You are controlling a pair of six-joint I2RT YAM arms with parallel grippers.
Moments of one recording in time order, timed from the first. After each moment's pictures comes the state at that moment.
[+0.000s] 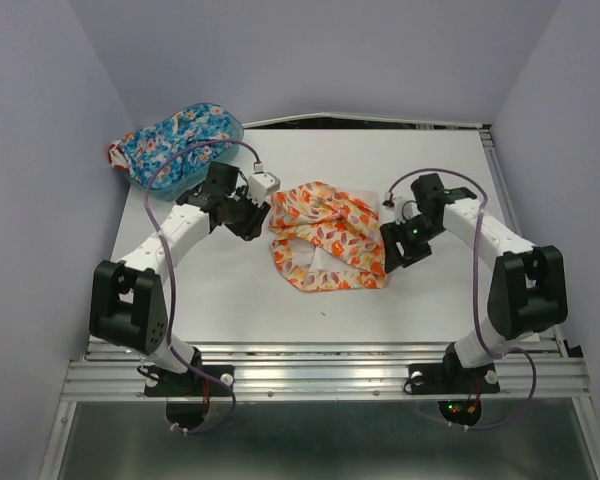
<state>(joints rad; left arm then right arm) -0.31 1.49 1.20 -0.59 0.31 0.38 0.13 1.59 1.20 -0.97 -0.47 -0.20</state>
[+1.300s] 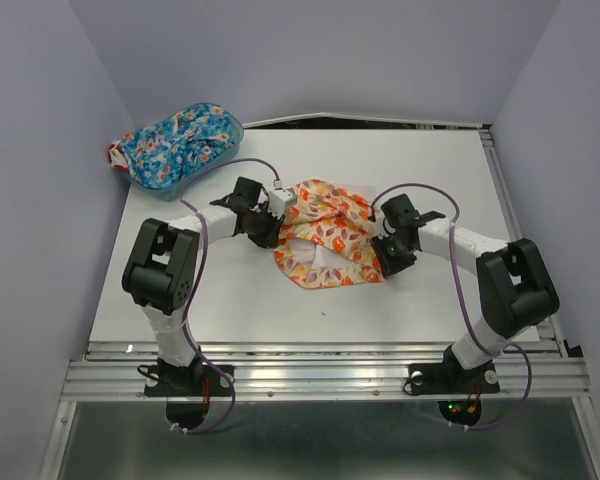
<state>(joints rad) -0.37 1.82 1.09 -0.29 0.41 0.29 0.38 1.63 0.96 -0.62 -0.07 -0.03</state>
